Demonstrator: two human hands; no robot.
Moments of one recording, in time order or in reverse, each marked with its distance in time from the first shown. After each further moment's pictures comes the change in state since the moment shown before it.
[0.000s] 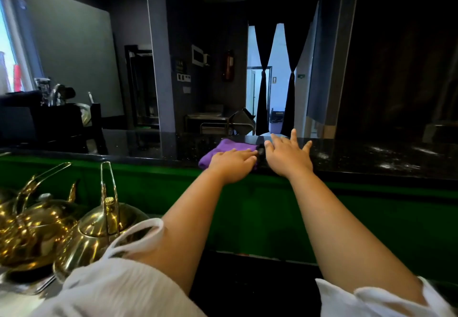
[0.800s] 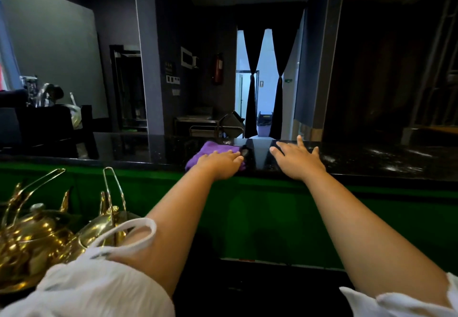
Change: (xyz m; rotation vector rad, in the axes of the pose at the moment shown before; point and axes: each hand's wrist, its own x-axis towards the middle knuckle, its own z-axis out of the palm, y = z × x) left_hand 0.017 -0.051 -0.011 0.111 -0.146 -0.014; right_hand 0.001 0.000 -0.003 -0.036 -0.078 0.017
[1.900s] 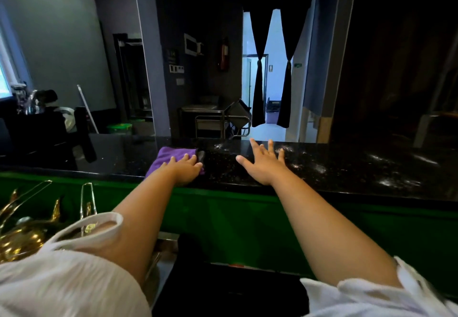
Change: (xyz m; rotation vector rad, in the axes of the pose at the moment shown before) left_hand 0.035 -0.065 0.001 0.095 -0.157 -0.270; right_hand 0.028 -0.019 0.002 0.141 -0.164 -0.133
